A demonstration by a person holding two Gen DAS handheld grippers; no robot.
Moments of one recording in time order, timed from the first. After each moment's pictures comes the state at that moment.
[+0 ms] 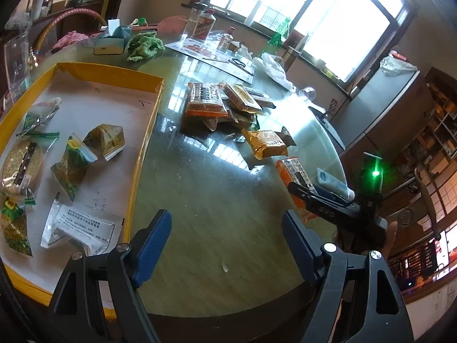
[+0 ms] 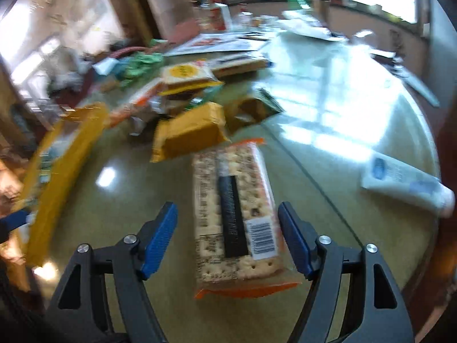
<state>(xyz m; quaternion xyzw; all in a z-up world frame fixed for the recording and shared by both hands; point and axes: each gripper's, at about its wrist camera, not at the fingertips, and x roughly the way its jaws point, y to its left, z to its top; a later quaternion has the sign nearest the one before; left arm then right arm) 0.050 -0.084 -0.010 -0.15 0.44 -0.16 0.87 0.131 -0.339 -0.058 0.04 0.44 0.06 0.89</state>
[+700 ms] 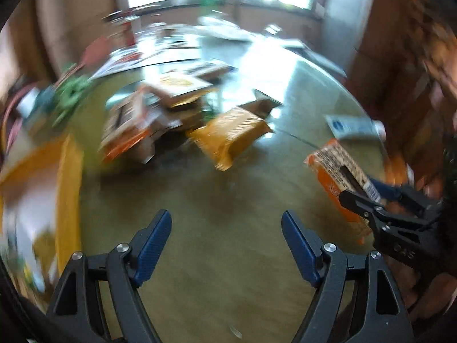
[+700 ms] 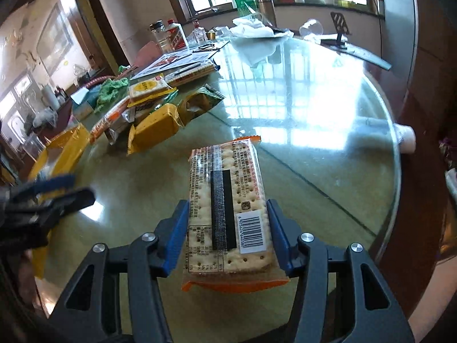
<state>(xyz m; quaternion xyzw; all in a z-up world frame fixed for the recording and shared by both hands) 0.140 -0.201 -0.044 0.12 0.46 -0.23 0.85 0.076 -0.373 -0.058 0.10 0.41 0.00 0.91</state>
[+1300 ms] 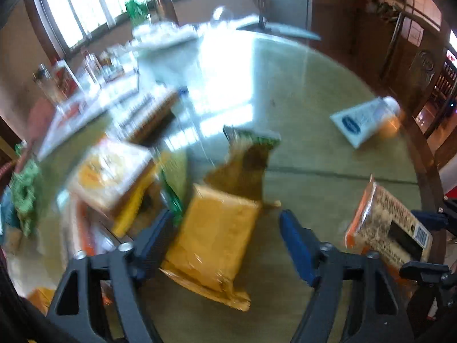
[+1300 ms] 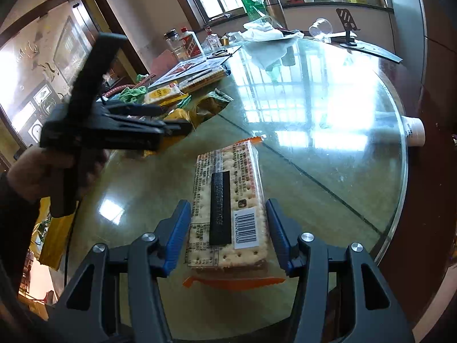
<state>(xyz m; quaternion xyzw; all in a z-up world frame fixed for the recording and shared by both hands) 0.226 -0.269 -0.065 0.24 0.45 -0.30 0.80 0.065 -0.393 -0.061 0.15 0.39 0.06 0.91</state>
